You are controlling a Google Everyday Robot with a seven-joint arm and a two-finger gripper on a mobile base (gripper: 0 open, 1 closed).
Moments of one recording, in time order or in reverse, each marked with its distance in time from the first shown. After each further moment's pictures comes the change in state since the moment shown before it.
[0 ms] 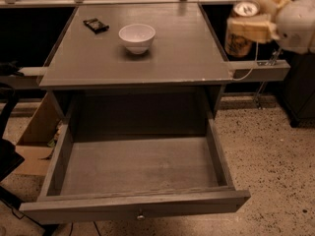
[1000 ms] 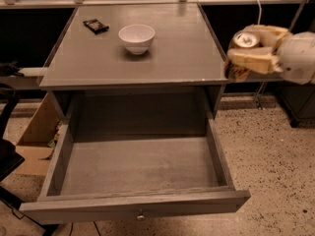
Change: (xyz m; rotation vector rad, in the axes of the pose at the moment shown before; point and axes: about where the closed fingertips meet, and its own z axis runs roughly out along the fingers) arm 0.039 0.044 -0.028 -0.100 -0.039 0.009
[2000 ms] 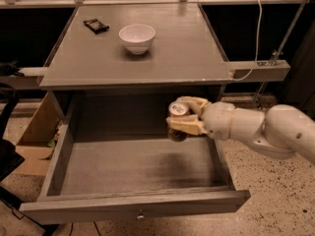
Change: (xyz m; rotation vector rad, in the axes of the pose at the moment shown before) arm 0.124 0.172 0.101 -0.244 0.034 0.198
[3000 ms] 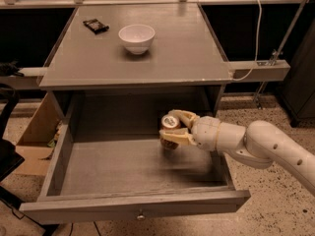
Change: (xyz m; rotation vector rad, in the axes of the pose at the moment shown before) arm 0.066 0.007 0.037 -0.030 -0.033 -0.017
